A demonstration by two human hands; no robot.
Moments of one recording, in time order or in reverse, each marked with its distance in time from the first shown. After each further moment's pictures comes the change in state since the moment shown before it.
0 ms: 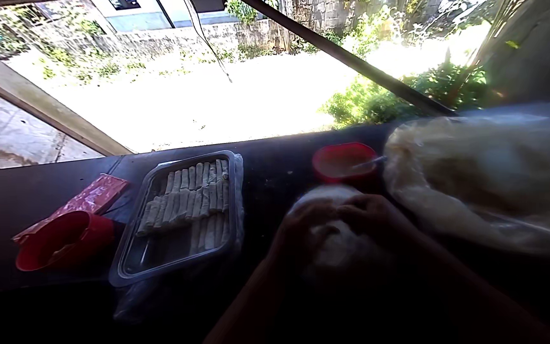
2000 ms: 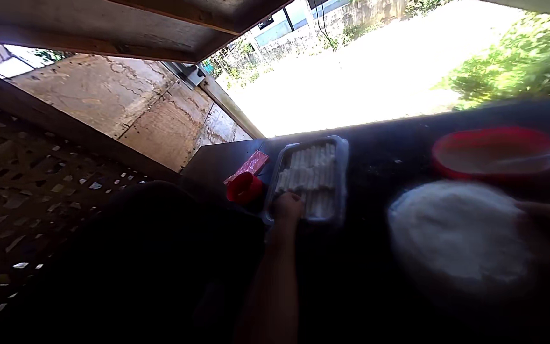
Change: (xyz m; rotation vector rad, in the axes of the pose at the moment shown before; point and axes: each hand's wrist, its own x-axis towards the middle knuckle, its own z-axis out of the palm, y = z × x) left_hand -0.069 -0.066 -0.206 0.846 0.133 -1.501; right_hand 0.009 0.089 -0.057 -0.675 0.316 -0.578
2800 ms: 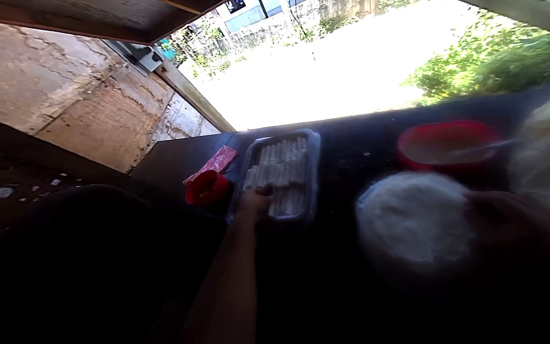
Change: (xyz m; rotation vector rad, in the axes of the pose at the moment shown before) left_hand 0.031 -0.018 0.001 -0.219 -0.125 -0.034; right_hand 0.001 -0.009 -0.004 -0.107 0.040 -0.110
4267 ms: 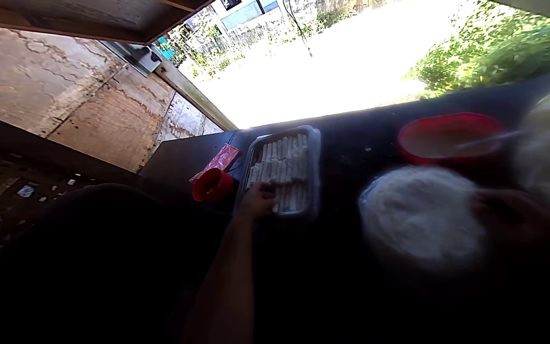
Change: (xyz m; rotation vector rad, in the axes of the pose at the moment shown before) left_hand -0.003 -0.018 -0.006 -0.011 -0.129 0.250; right_hand -0.016 0.020 0.000 0.043 0.035 0.053
